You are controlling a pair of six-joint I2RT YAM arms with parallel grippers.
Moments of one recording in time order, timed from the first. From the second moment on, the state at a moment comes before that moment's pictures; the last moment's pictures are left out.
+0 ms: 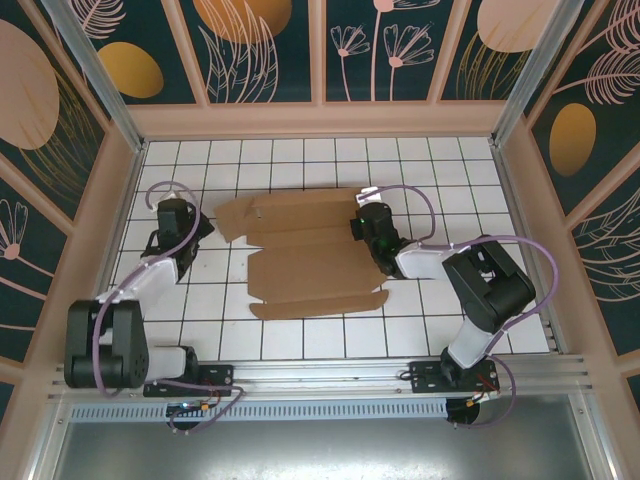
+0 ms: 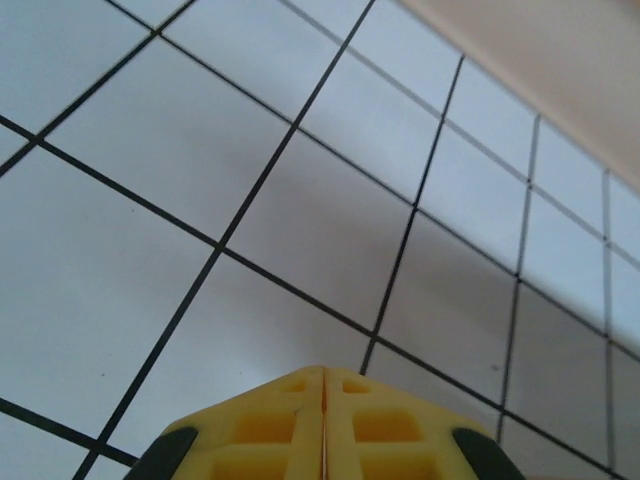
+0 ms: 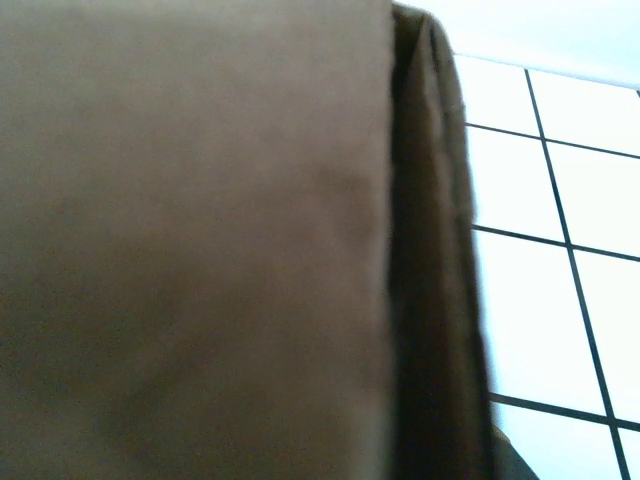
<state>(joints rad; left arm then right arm) -0.02 1.35 0.64 0.09 -0.04 -0.61 0.62 1.69 0.74 0.44 0.39 0.09</state>
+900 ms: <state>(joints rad) -0.01 1.51 0.62 0.38 0.47 -0.64 0.58 1.71 0.78 0.41 0.34 0.11</state>
